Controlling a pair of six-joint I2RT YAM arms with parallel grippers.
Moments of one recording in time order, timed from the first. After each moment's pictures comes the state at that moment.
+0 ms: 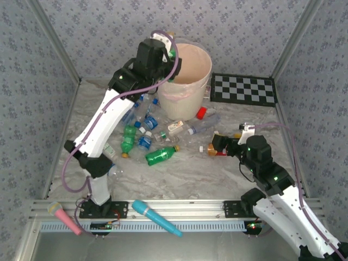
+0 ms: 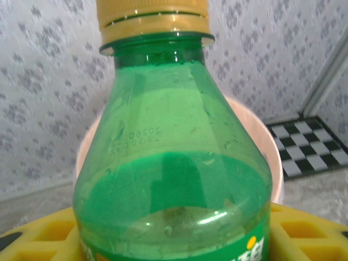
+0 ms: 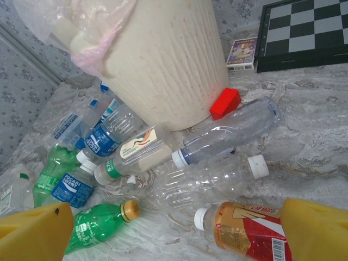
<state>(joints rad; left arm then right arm) -0.72 1.89 2.44 -0.89 -0.33 -0.17 0.52 0.53 0.67 -0.53 0.09 0.49</state>
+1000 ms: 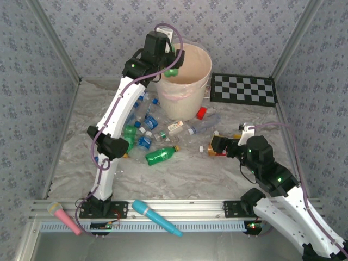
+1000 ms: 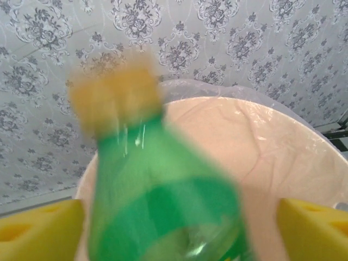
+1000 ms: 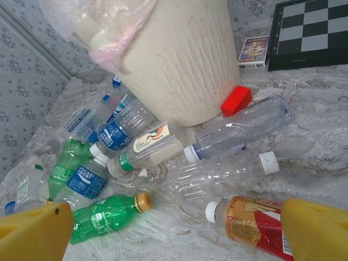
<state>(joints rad) -0.60 2.20 2.71 -0.90 -0.26 -0.16 0.59 0.53 0.73 -0.59 0.12 0.51</state>
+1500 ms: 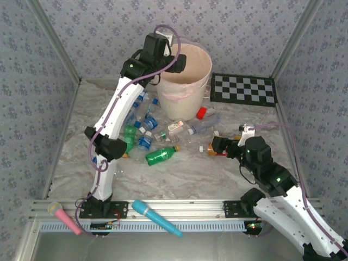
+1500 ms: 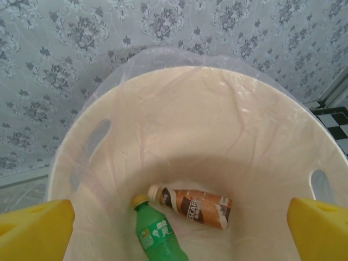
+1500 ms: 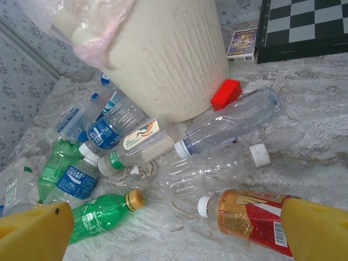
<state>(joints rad) -0.60 2.15 2.65 -0.97 -0.18 -0.21 0.60 0.53 0.71 -0.61 0.16 0.54</state>
